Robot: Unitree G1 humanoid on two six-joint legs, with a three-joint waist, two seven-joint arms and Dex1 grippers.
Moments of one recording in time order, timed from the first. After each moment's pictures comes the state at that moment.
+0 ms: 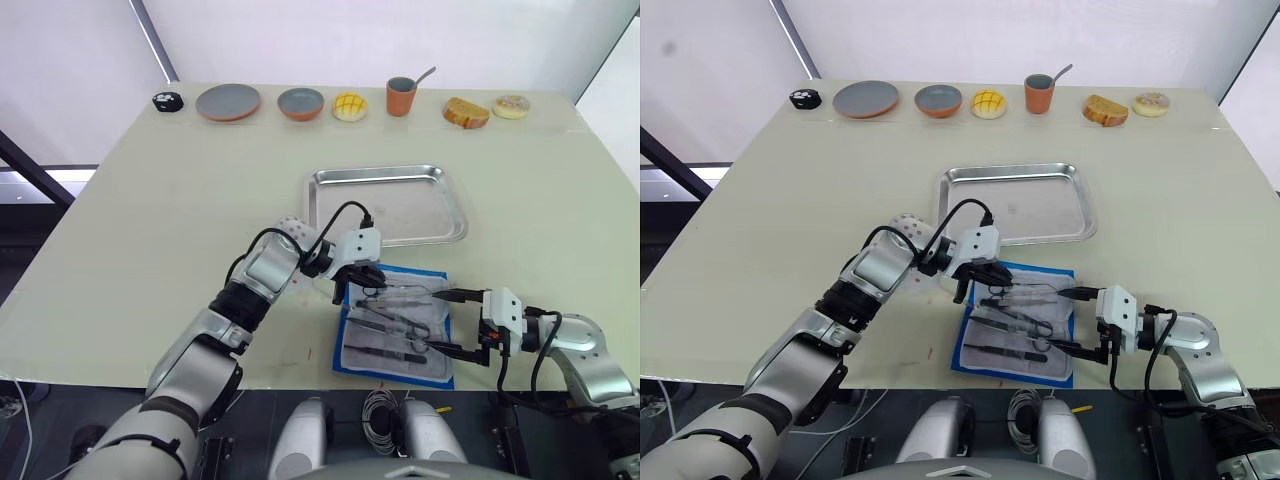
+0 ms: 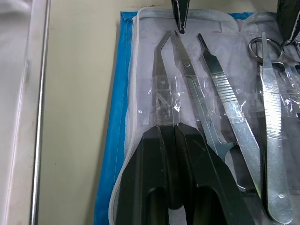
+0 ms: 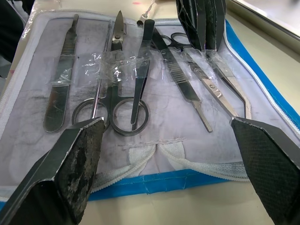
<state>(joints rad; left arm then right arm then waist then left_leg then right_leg) -0.78 0.39 -0.46 0.36 0.05 0.22 -1.30 -0.05 -0.64 0.13 0.08 0.30 -0.18 1.16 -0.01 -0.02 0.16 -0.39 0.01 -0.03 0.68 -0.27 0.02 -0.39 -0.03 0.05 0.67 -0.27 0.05</state>
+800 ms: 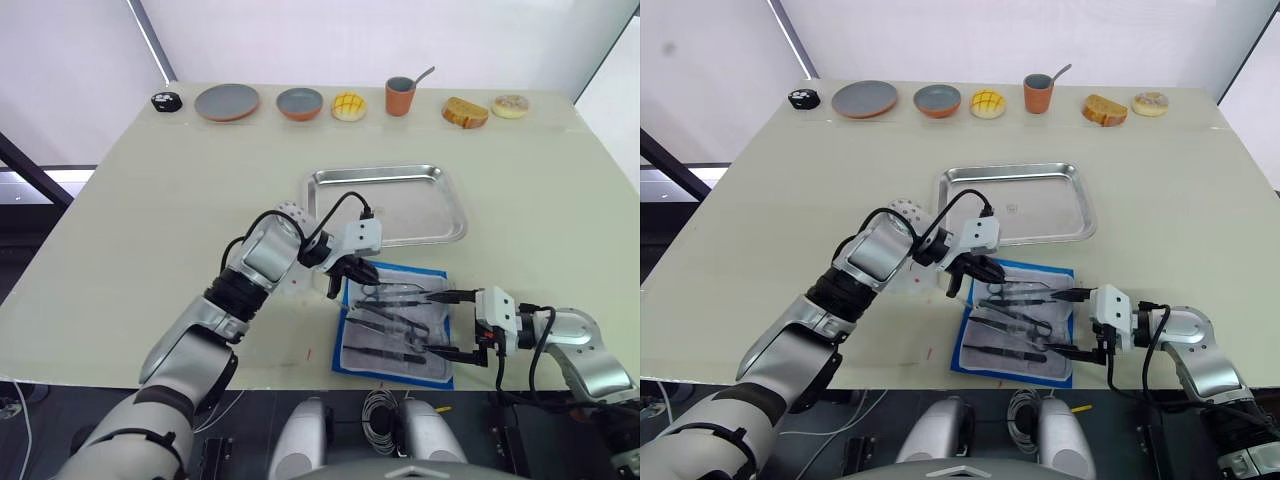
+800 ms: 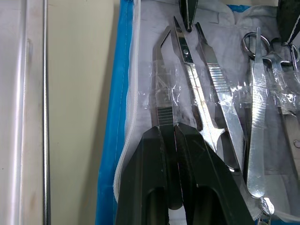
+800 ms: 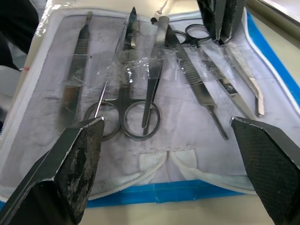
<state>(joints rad) -0.84 0.43 -0.49 0.26 0.06 0.45 -1.37 -0.07 -0.66 0.17 0.06 0.29 -0.13 1.19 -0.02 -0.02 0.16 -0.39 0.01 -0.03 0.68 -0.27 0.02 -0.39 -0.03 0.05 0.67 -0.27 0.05</state>
